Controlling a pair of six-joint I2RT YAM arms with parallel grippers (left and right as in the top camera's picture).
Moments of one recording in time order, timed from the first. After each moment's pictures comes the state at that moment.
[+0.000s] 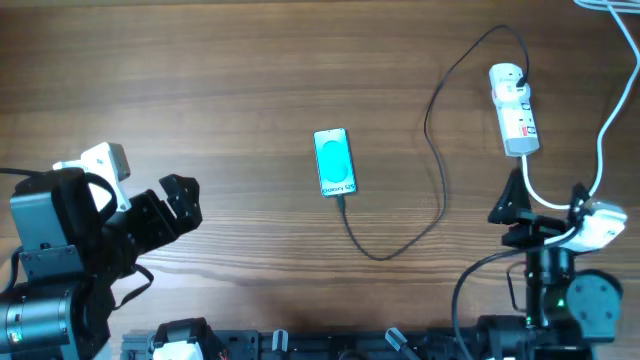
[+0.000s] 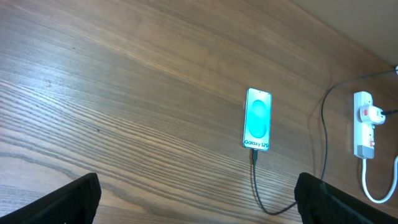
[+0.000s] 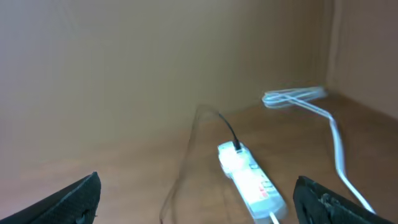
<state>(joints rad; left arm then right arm) 0.13 0.89 1.36 -1.35 0.19 -0.34 -0.02 0.16 0.44 -0.31 0.12 0.22</state>
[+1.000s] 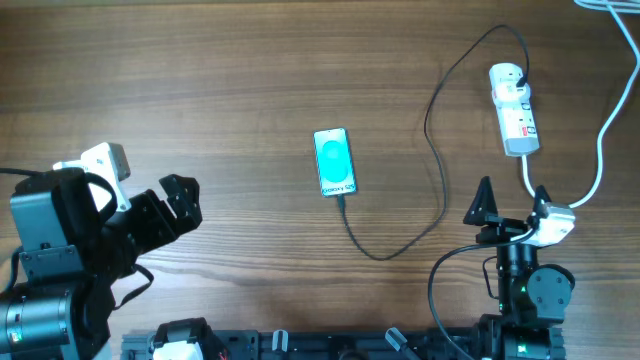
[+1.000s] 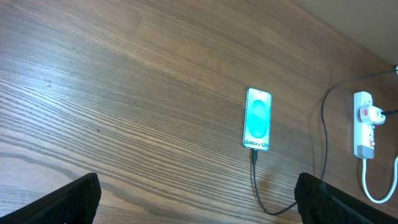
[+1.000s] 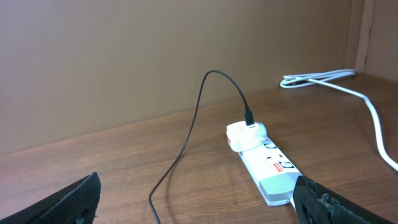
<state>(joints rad) 0.13 0.89 1.36 -1.35 0.19 -0.34 -0.10 0.02 0.01 0.00 -0.01 0.20</state>
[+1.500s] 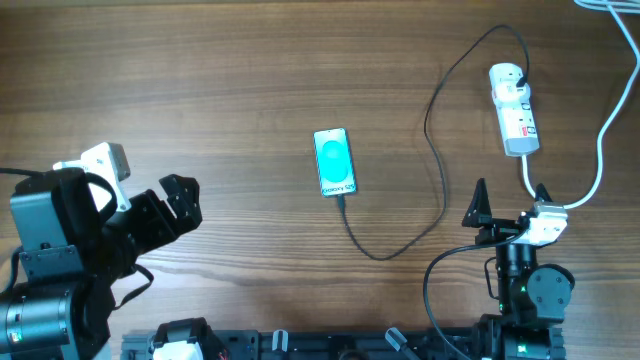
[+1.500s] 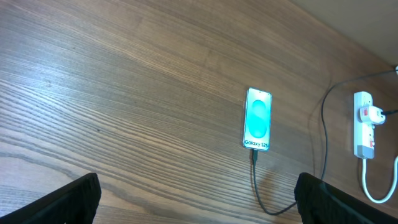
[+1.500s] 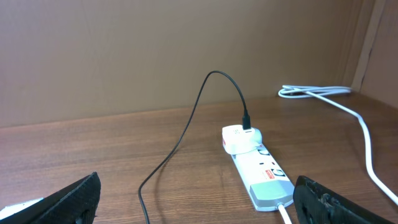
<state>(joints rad) 0.13 0.89 1.36 -1.35 0.19 -0.34 -0.10 0.02 0.01 0.00 -0.03 0.08</state>
